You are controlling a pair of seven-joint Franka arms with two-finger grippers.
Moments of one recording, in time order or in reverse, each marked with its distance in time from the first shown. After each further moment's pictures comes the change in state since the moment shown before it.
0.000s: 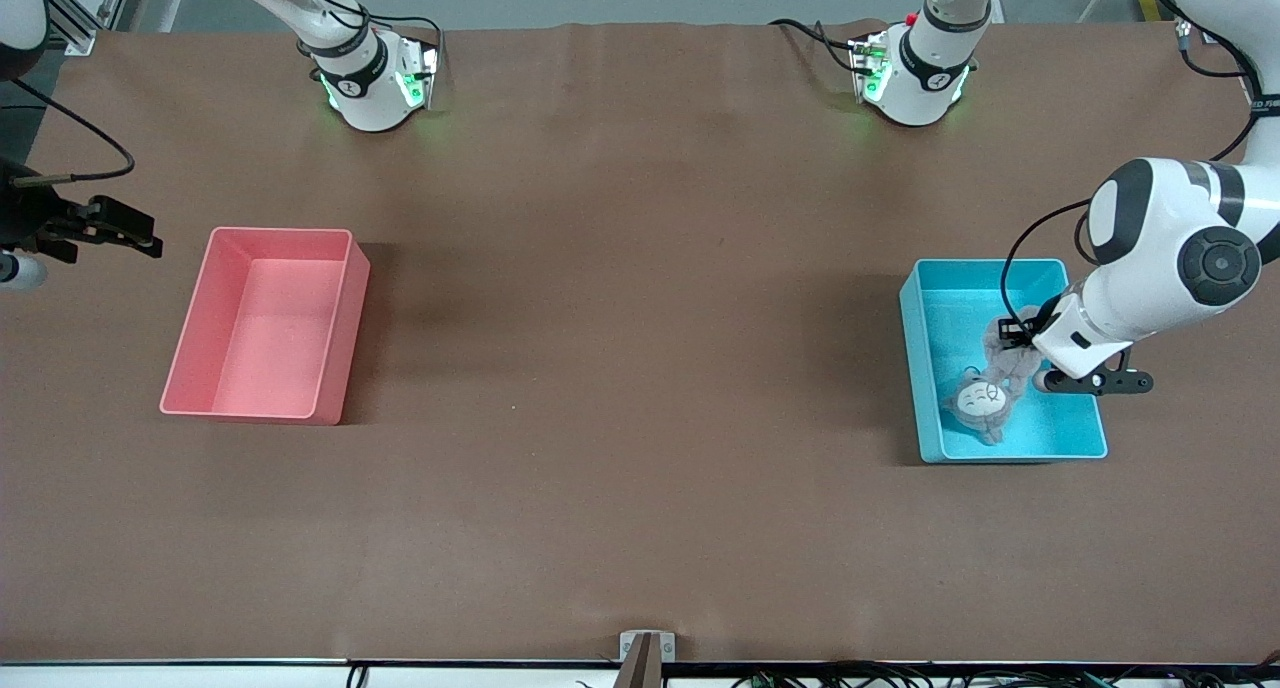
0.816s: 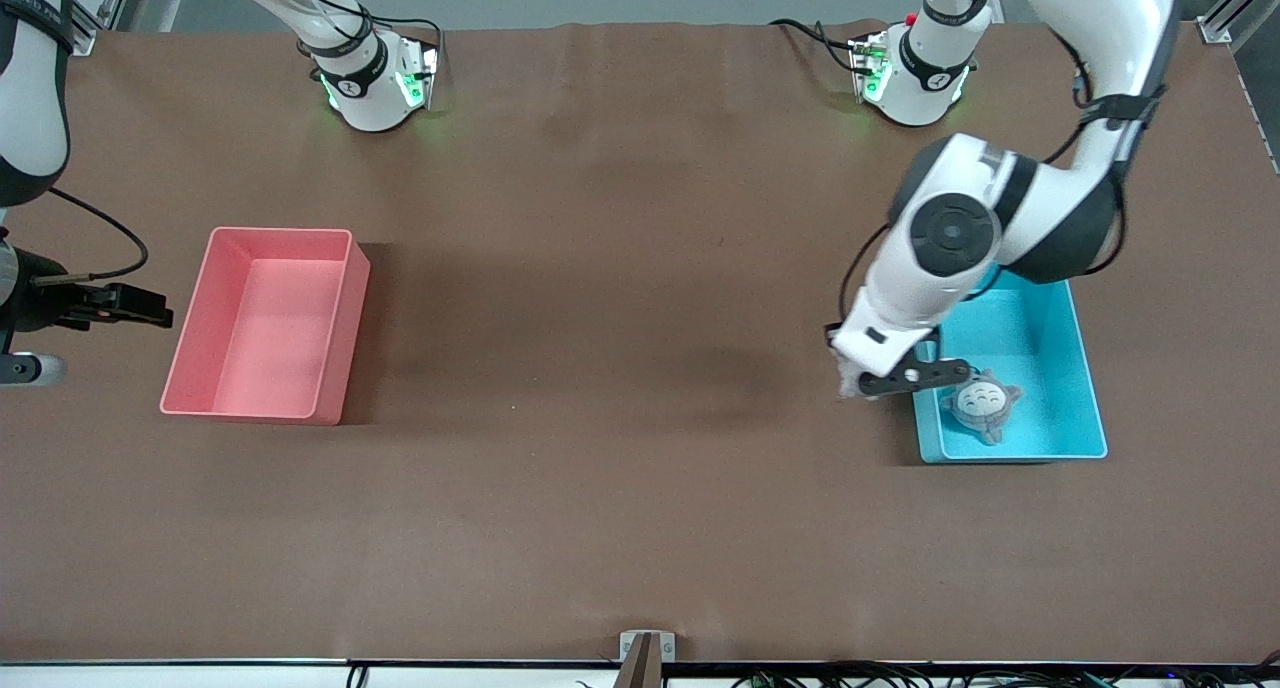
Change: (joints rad) left arm -0.547 0.038 0.184 0.262 0.000 -0.191 -0.431; right arm -0.003 0.248 -0.008 0.212 0.000 -0.014 0.023
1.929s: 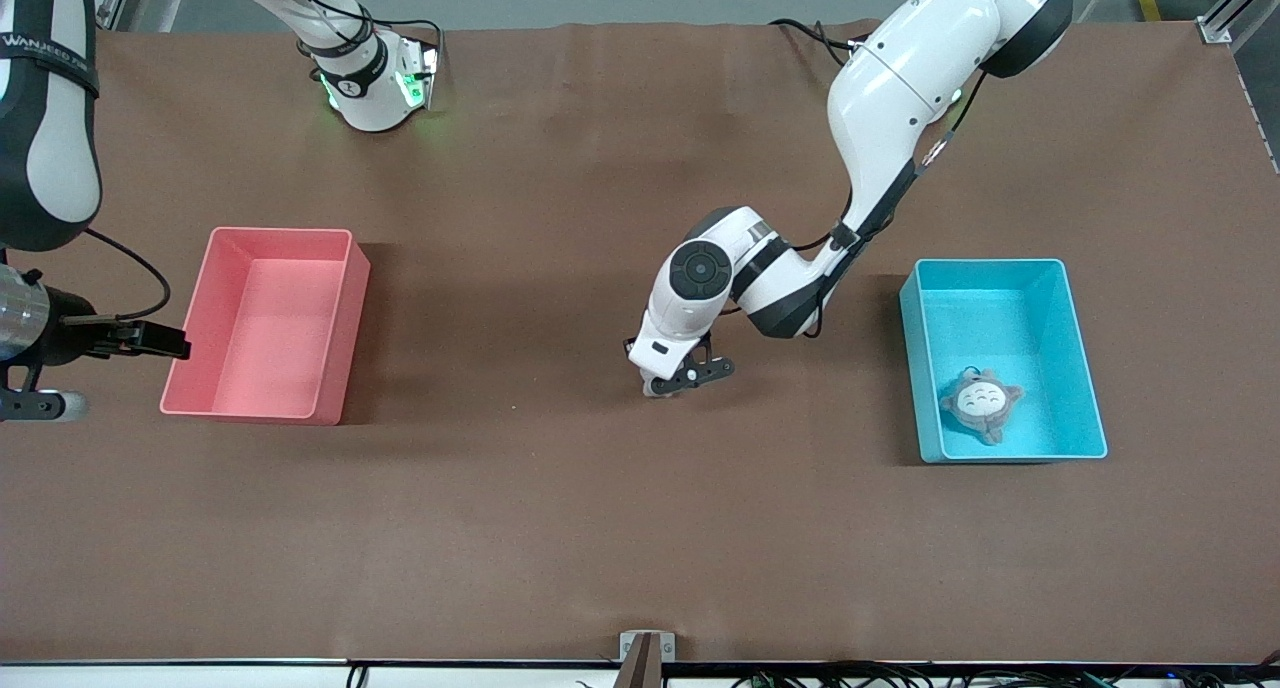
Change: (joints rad) left arm -0.438 0.512 0.018 0.291 -0.008 0.353 -0.576; right arm 0.007 0.097 0.012 0.048 0.000 0.039 0.061
